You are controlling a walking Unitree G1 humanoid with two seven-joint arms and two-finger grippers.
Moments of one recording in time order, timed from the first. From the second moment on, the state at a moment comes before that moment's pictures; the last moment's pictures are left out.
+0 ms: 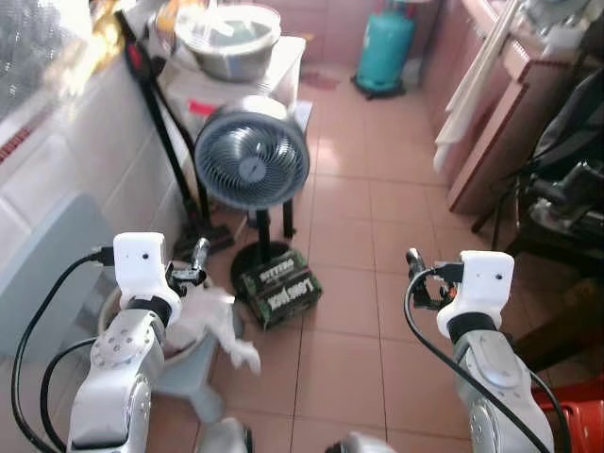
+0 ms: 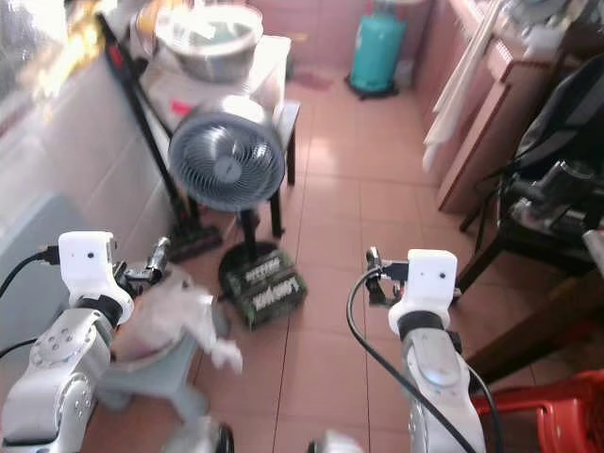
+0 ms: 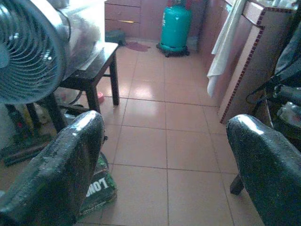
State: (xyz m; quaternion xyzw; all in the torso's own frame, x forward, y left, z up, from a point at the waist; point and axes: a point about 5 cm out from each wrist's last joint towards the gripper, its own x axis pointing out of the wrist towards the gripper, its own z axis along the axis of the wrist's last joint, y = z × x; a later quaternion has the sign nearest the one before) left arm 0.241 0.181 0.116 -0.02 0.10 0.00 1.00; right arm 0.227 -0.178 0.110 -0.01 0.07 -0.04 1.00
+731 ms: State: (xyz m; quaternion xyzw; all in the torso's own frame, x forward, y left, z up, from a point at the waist) left arm 0.245 0.180 0.119 -0.02 0.10 0.00 1.00; right arm 0.233 -0.177 0.106 0.00 0.07 -0.06 1.00
